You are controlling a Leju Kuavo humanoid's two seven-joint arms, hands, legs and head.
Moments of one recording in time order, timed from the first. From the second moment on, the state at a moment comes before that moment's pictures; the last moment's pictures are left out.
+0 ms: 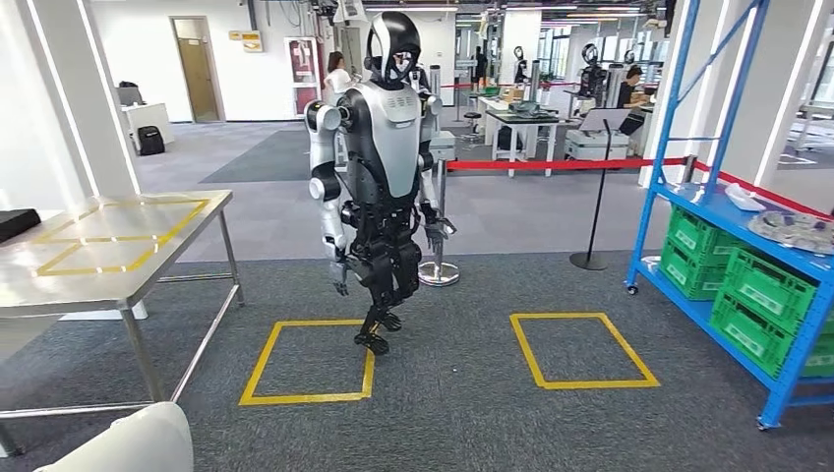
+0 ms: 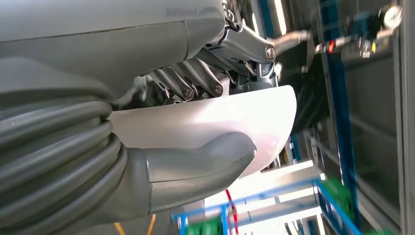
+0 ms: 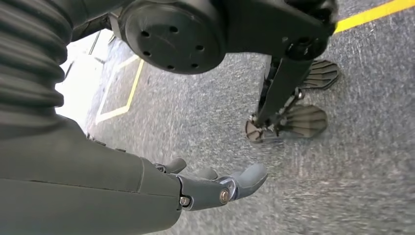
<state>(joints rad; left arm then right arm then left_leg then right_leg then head) 0.07 0.18 0.12 -1.90 0.27 -0.45 -0.70 -0.03 0.14 -0.59 -0.16 0.55 0.17 0.04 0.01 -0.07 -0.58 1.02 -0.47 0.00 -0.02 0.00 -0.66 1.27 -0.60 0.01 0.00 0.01</state>
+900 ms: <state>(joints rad) 0.11 0.12 0.29 -1.98 0.30 -0.45 -0.70 -0.05 0.15 -0.59 -0.16 0.56 0.17 0.02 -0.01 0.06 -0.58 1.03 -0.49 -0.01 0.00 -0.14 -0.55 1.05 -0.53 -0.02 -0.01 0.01</state>
